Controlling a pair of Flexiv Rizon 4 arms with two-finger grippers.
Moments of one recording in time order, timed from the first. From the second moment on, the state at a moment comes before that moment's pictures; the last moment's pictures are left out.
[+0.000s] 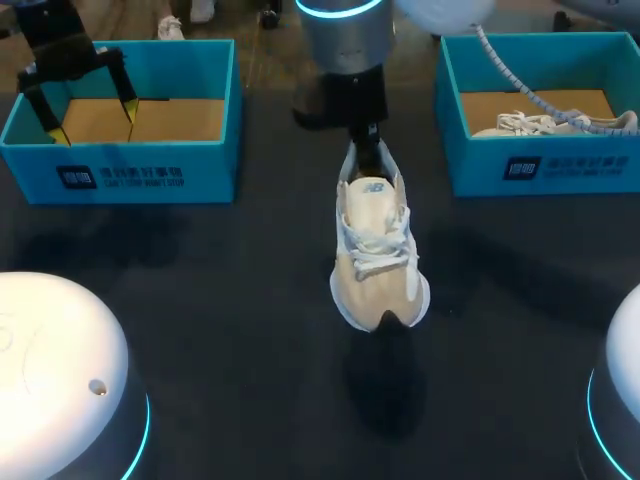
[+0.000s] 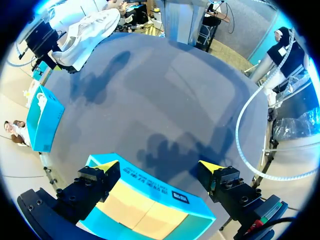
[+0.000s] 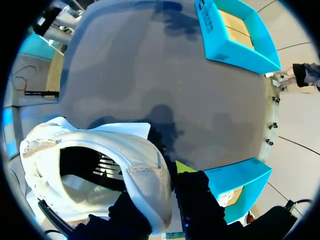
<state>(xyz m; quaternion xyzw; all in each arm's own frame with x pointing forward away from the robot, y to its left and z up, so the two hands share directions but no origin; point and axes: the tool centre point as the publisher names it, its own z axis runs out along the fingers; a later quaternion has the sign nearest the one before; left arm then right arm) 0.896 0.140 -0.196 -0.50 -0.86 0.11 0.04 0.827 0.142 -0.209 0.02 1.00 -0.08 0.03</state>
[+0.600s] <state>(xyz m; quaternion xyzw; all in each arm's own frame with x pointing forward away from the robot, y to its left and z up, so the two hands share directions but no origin) 0.896 0.140 -0.196 -0.50 -0.86 0.11 0.04 0.921 0.034 -0.138 0.00 0.99 -0.12 0.07</state>
